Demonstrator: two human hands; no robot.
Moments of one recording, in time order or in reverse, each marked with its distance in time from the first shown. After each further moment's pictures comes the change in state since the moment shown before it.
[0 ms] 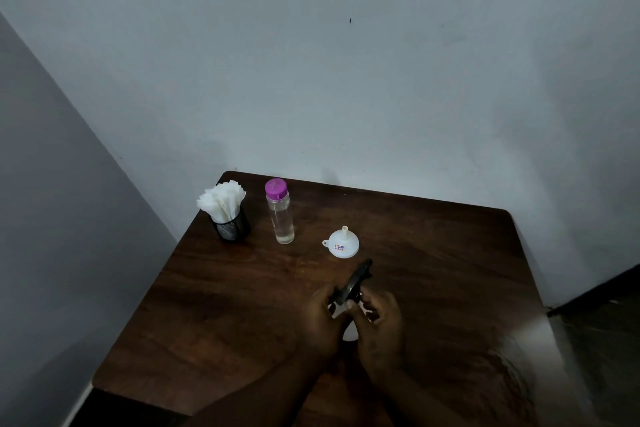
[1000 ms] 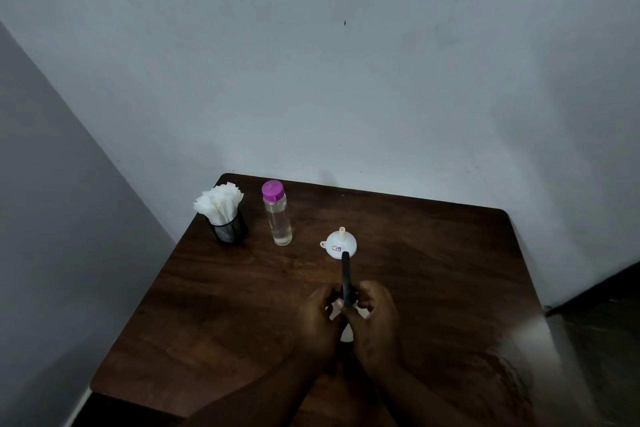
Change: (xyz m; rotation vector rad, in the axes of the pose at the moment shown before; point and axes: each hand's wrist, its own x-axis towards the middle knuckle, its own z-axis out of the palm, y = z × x) left_hand 0.000 0.002 -0.005 -0.061 -0.092 0.101; right_hand 0.008 0.000 -0.002 -0.041 -0.038 -0.112
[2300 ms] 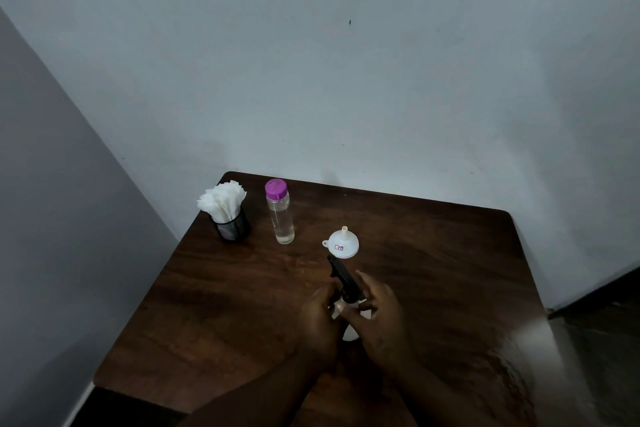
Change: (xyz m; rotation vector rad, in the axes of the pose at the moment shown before) left_hand 0.001 0.002 -0.003 0.203 0.007 -0.018; right_hand 0.010 0.004 -0.015 0.005 -0.201 0.047
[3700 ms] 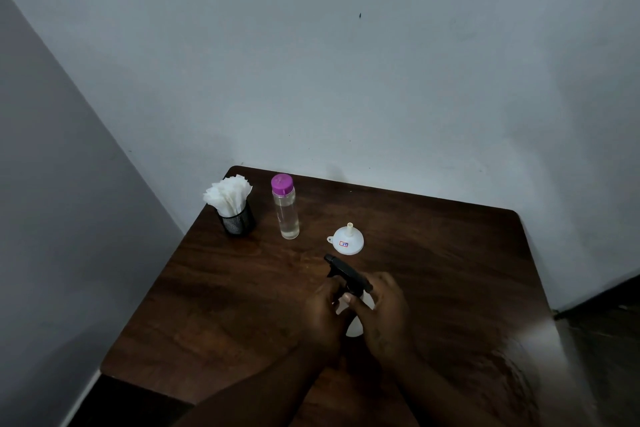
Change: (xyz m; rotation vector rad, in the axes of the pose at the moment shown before) left_hand 0.002 -0.009 0.004 -0.115 0.008 0.064; right_hand 0.004 -0.010 0.003 -0.187 0.075 -0.111
